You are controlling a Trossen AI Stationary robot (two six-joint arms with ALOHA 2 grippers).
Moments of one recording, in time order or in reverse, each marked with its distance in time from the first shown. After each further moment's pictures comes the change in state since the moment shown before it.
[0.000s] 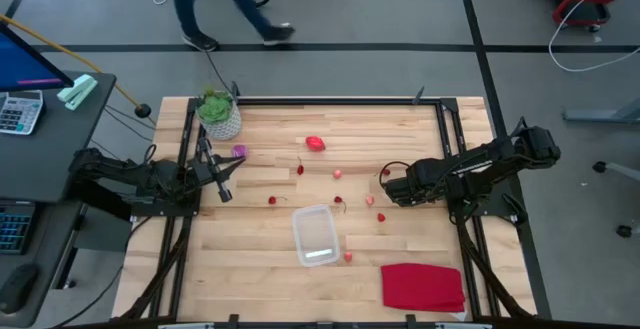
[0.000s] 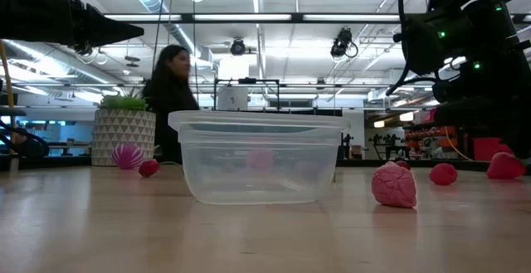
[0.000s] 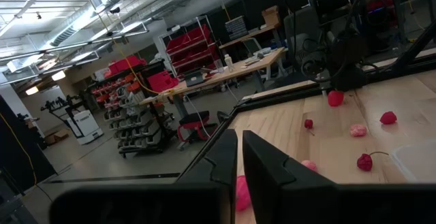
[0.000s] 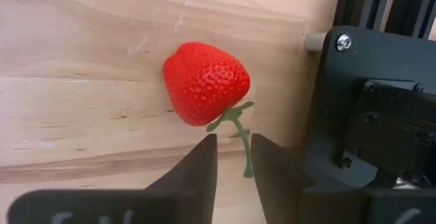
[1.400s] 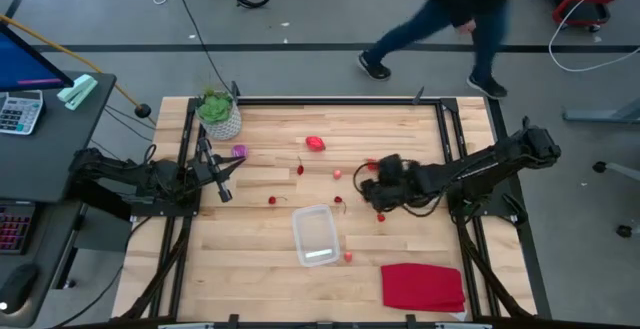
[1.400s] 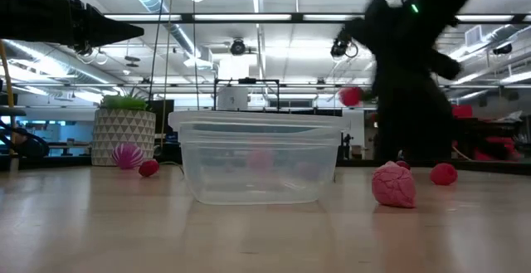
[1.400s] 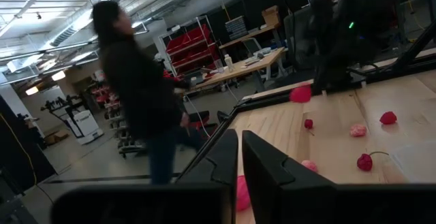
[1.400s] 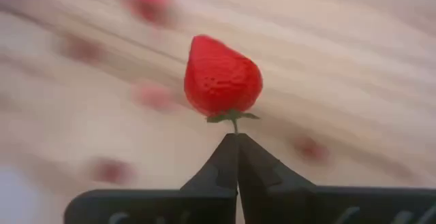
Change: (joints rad) left arm 0.000 0.000 0.000 0.000 0.000 0.000; right arm 0.158 0.000 0.185 0.568 0.668 -0.321
